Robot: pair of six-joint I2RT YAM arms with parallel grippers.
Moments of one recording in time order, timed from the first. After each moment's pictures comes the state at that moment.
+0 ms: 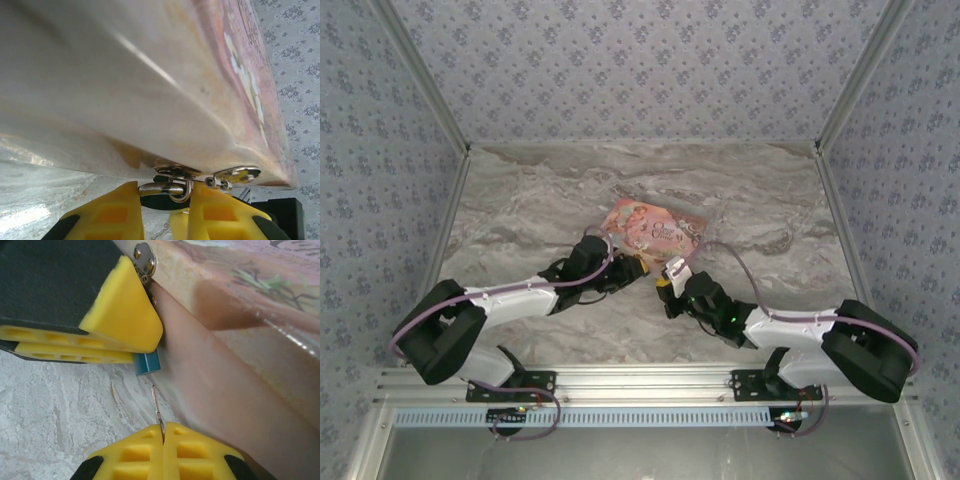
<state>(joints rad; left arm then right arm) -0.79 1.41 0.59 0.26 0.27 -1.15 0.95 1.25 0.32 0.46 0.14 0.17</state>
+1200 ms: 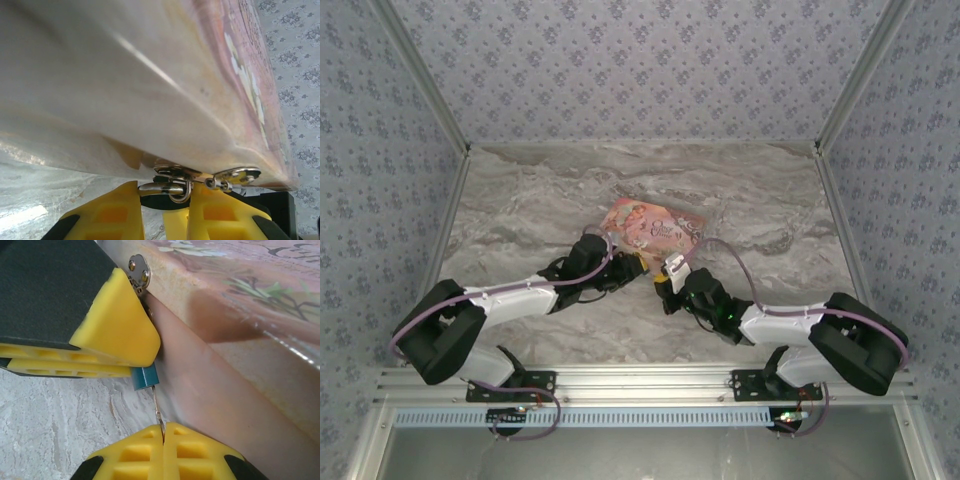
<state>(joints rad) -0.78 1.41 0.60 0.26 0.28 -1.17 0.91 1.31 0.33 0.55 0.10 0.17</state>
